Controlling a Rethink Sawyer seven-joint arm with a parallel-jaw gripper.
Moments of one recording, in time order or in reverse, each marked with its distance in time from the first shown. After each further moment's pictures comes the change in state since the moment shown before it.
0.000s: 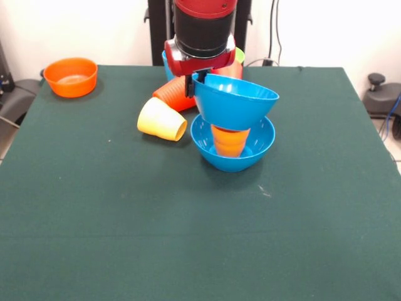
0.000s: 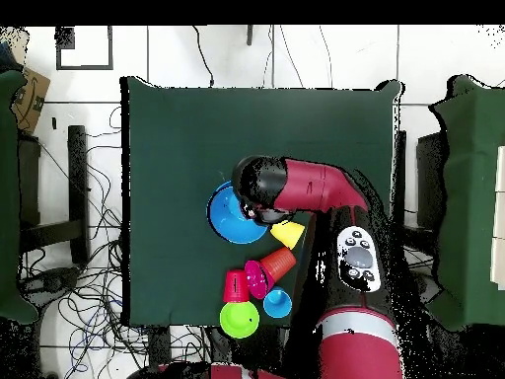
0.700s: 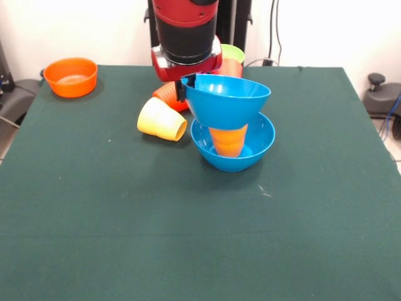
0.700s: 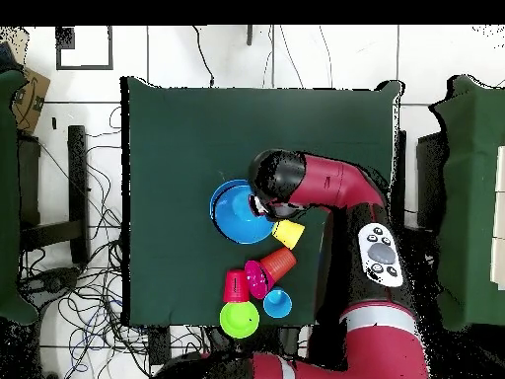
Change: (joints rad) arm -0.071 0.018 0.051 -0.022 0.000 0.036 -0.049
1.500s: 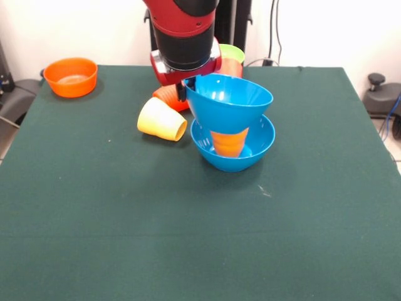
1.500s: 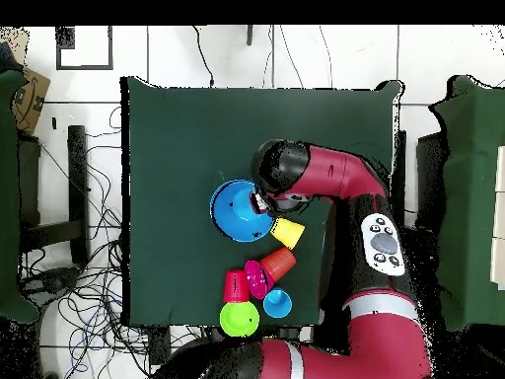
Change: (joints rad) arm -0.013 0.040 0.017 -0.065 0.000 0.114 0.000
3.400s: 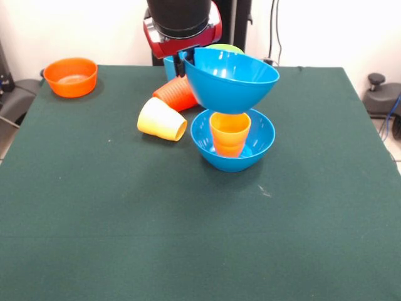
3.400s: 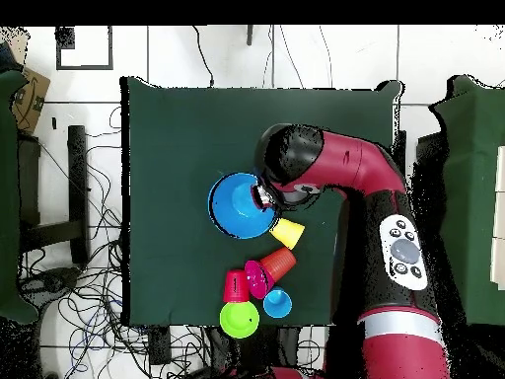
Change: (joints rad) arm -0.035 -0.081 0.055 -0.023 -0.001 0.128 0.000
